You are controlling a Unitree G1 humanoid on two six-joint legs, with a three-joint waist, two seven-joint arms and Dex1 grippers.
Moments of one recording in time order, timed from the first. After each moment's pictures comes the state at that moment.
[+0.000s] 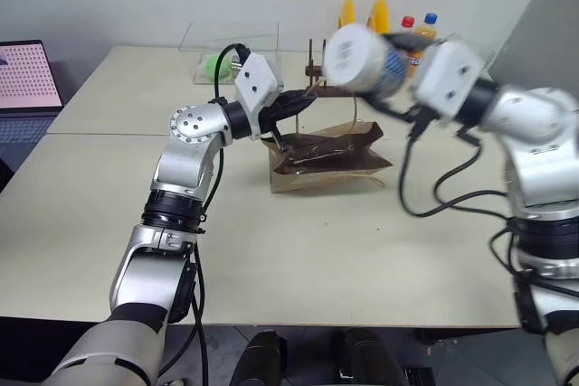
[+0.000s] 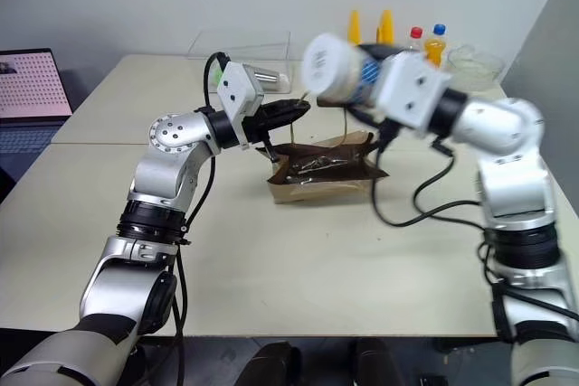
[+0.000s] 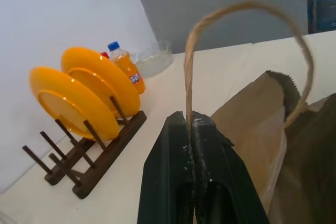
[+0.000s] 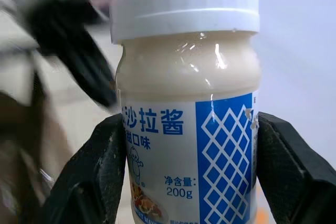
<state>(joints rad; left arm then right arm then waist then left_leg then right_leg) -0.92 0.40 -0.06 0.38 -0.17 0.05 -0.93 -0.80 -0.77 -0.01 -0.08 -0.07 0.07 0.82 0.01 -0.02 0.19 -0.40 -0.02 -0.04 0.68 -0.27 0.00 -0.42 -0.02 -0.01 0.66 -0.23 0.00</state>
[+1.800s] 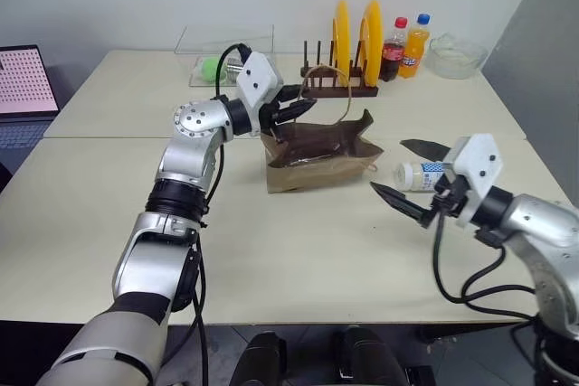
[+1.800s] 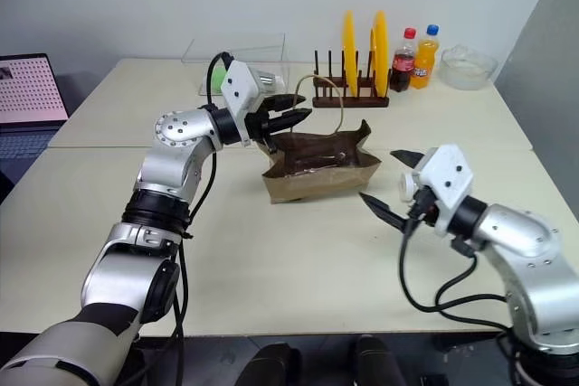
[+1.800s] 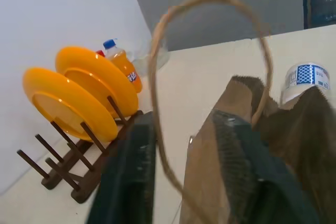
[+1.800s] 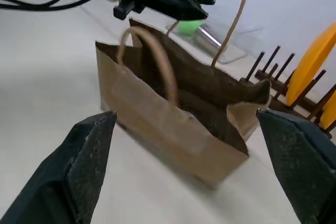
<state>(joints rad) -1.02 0.42 -0.07 0.57 -0.16 -0.04 -0.98 -0.25 -0.54 -0.12 -0.74 0.32 0.73 0.63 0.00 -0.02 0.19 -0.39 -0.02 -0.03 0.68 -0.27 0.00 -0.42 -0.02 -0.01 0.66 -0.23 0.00</state>
